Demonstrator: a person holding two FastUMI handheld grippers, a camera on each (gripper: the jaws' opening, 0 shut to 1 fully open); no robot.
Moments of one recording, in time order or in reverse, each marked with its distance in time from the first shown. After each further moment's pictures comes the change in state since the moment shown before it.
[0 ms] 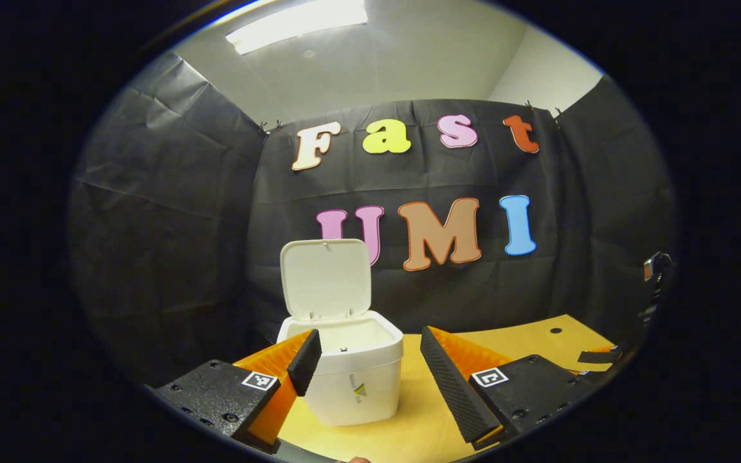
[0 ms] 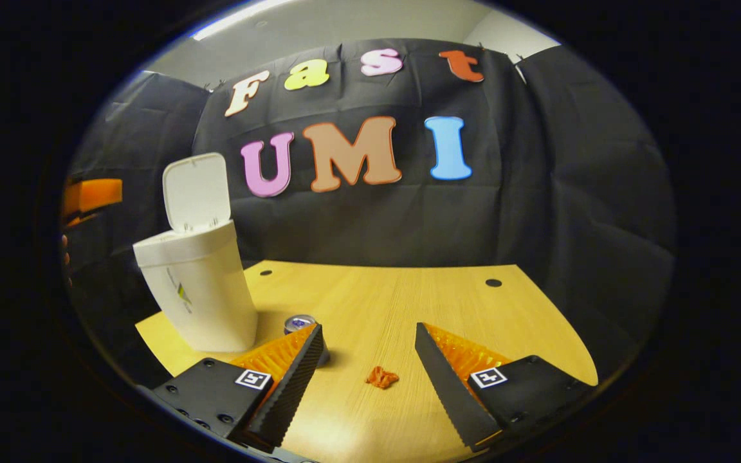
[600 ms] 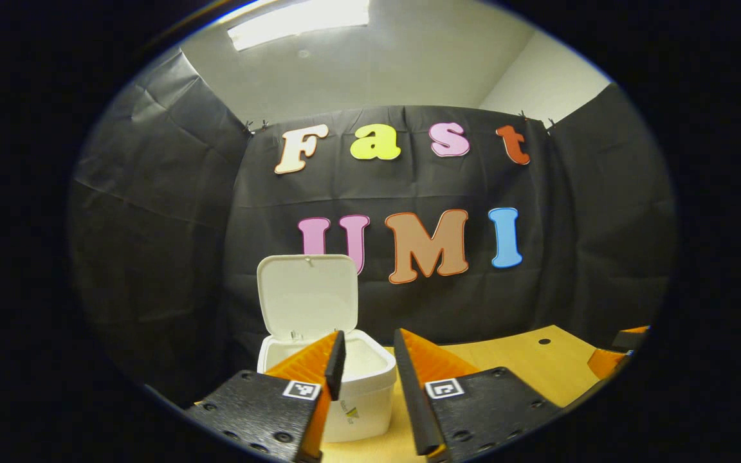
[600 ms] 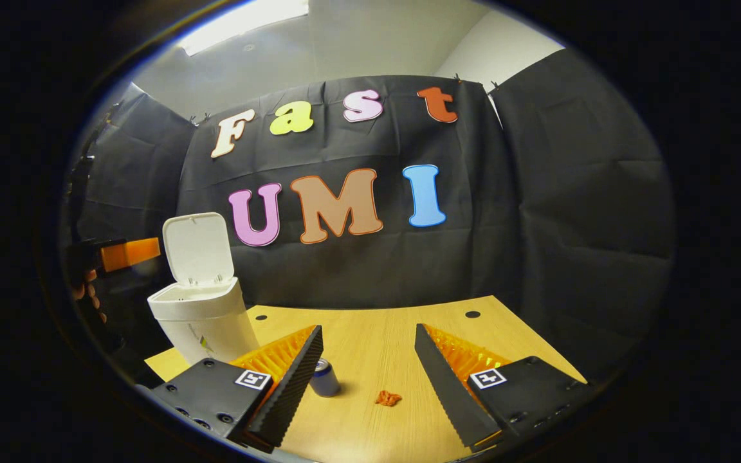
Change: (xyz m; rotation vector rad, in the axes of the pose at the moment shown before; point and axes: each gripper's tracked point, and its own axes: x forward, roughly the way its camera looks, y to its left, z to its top) left arm 0.038 -0.019 0.022 -0.055 -0.041 -0.135; right arm -0.106 0.018 0.080 0.076 -0.233 -0.109
